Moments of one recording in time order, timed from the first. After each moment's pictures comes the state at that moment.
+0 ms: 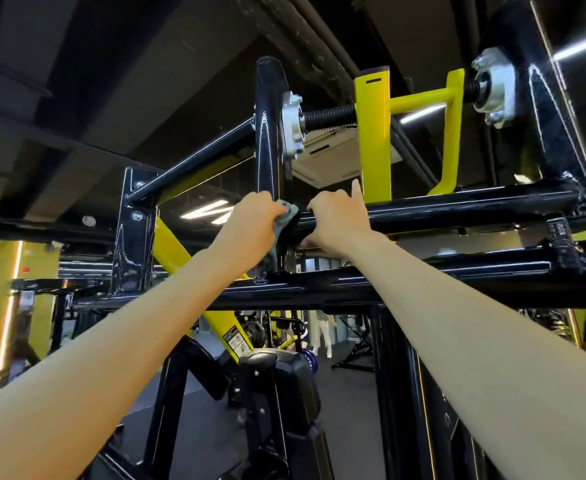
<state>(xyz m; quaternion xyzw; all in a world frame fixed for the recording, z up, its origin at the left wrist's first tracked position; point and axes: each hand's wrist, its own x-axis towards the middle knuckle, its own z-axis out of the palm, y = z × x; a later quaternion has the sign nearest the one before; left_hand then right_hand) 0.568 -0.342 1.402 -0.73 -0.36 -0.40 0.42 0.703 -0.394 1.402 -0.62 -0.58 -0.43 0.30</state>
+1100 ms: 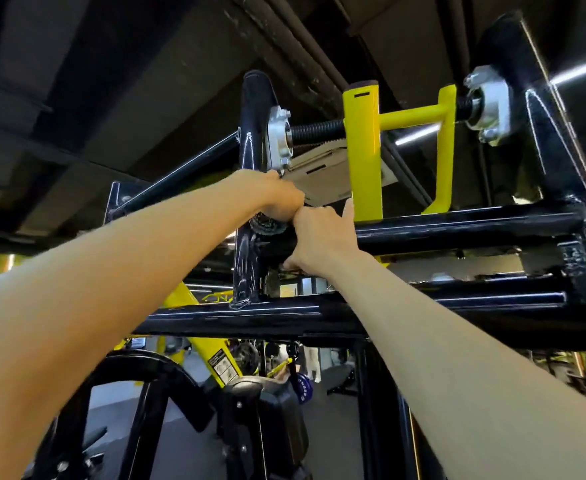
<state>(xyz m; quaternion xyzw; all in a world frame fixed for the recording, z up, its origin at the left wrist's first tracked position) 0.625 -0.352 1.492 -0.76 -0.42 -0.04 0.49 0.703 -0.399 1.402 -0.63 -0.59 -0.40 0.31</state>
